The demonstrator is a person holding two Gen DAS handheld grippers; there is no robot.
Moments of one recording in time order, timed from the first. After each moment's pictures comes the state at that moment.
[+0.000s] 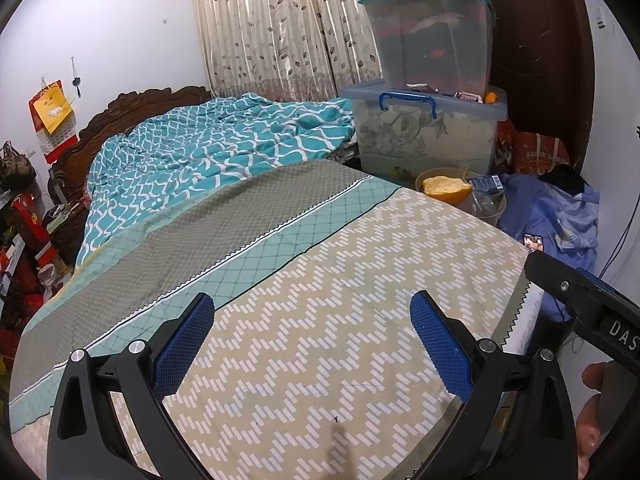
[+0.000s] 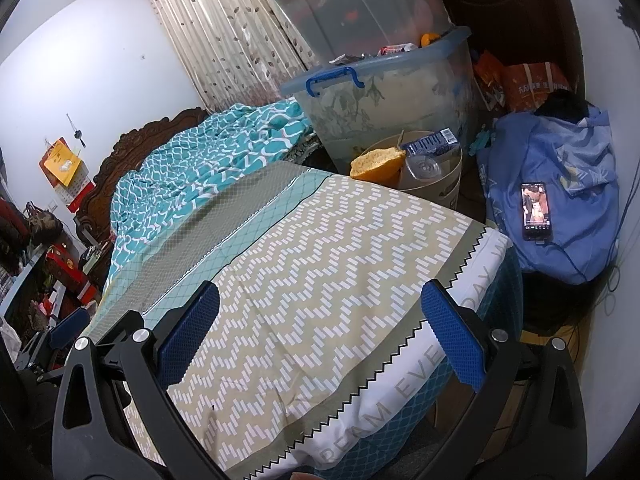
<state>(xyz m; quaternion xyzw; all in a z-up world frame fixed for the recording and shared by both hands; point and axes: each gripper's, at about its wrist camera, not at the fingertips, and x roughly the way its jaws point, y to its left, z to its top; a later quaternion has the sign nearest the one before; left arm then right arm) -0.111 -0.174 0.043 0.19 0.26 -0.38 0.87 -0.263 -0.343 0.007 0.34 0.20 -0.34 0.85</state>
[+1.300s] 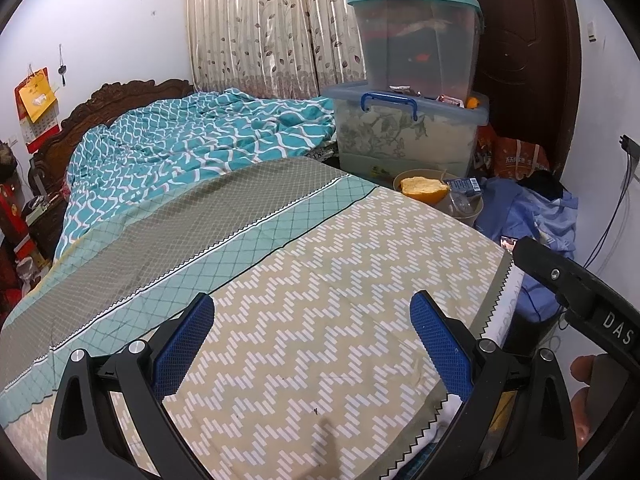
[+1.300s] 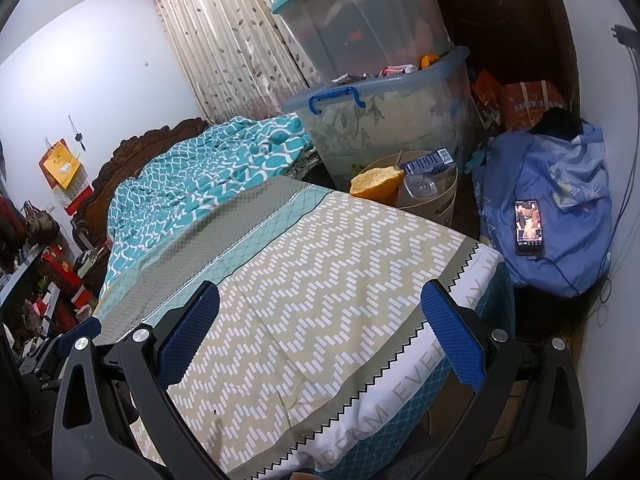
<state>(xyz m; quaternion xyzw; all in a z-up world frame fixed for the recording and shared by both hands) -0.109 -0.169 0.047 0.18 0.28 -0.42 0.85 -0.267 -0.336 0.023 0.32 0.19 -0.35 0.86</state>
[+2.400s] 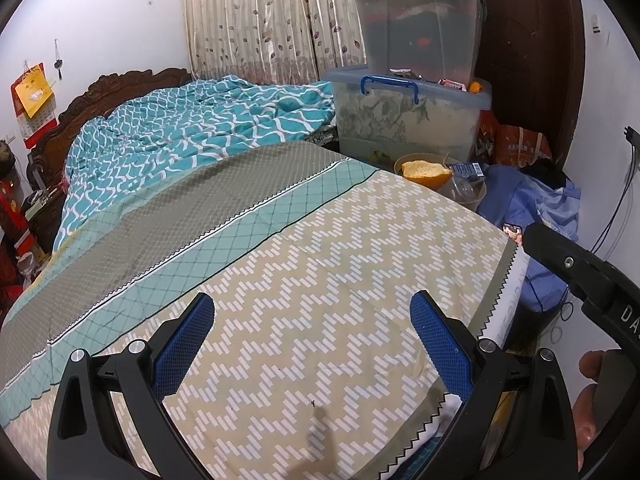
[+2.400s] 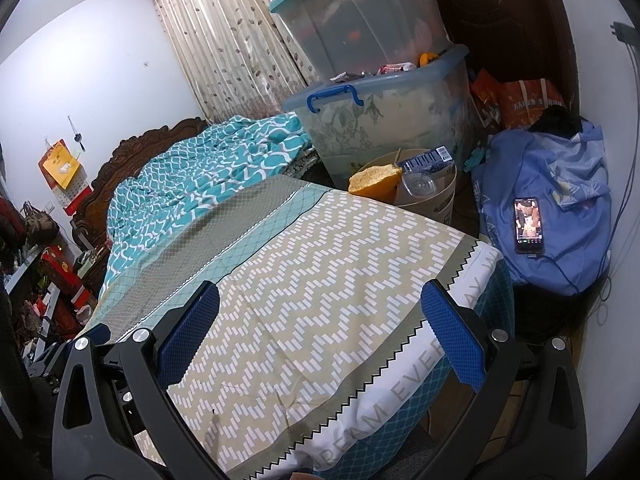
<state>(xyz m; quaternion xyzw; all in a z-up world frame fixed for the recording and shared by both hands) -0.105 -0.176 0.034 0.19 0.30 -0.41 0.84 -0.267 -0.335 0.023 0.32 0.19 -0.35 0.86</state>
